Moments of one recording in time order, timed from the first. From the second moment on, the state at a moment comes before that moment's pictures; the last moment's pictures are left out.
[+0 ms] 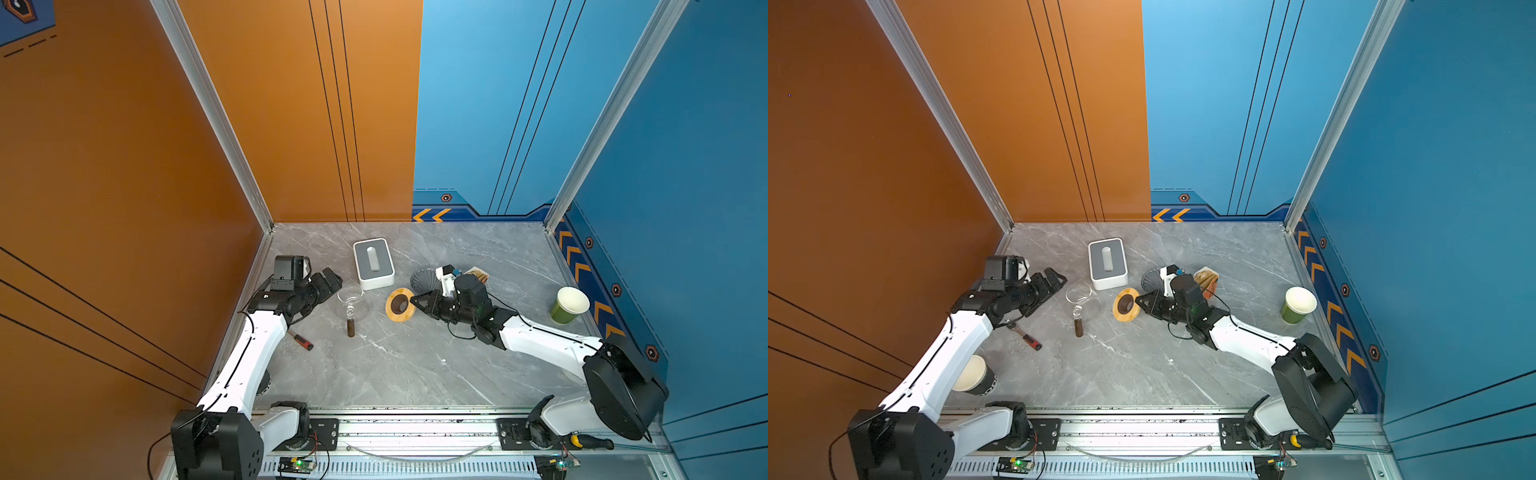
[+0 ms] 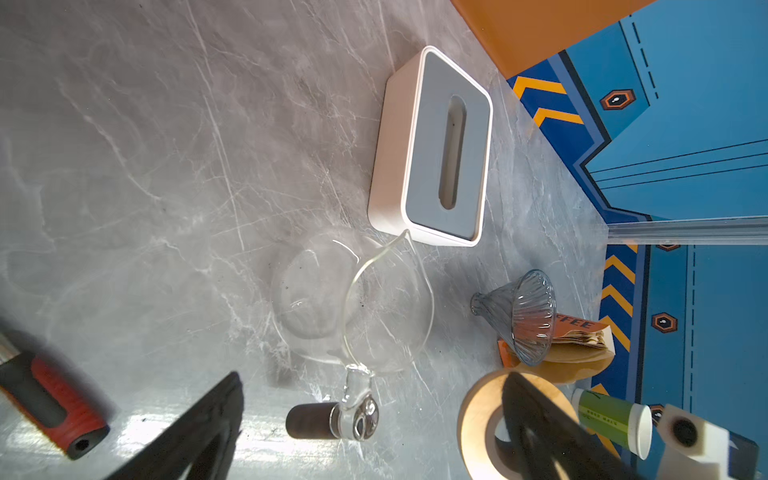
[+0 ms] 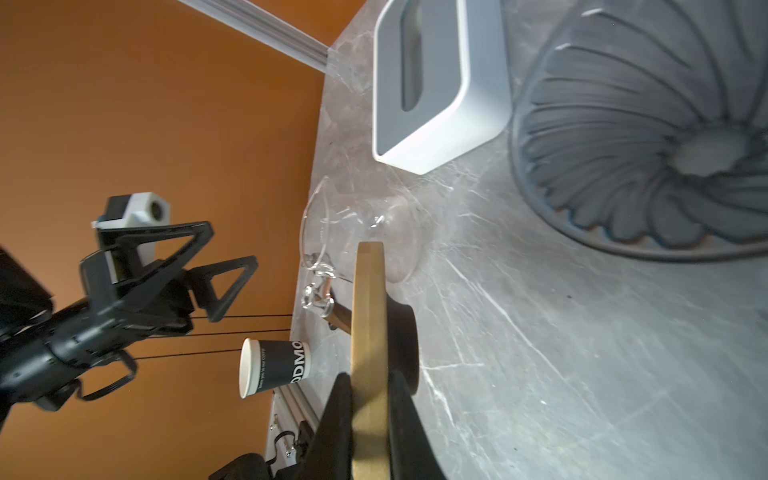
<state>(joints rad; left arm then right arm) -0.02 1.16 0.96 -0.63 0.26 -0.71 0.67 1.45 0.79 0.23 -0.35 1.00</state>
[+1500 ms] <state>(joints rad) 0.13 1.11 0.99 -0.69 0.59 -0.47 0.78 2.02 1.33 0.44 -0.45 1.23</state>
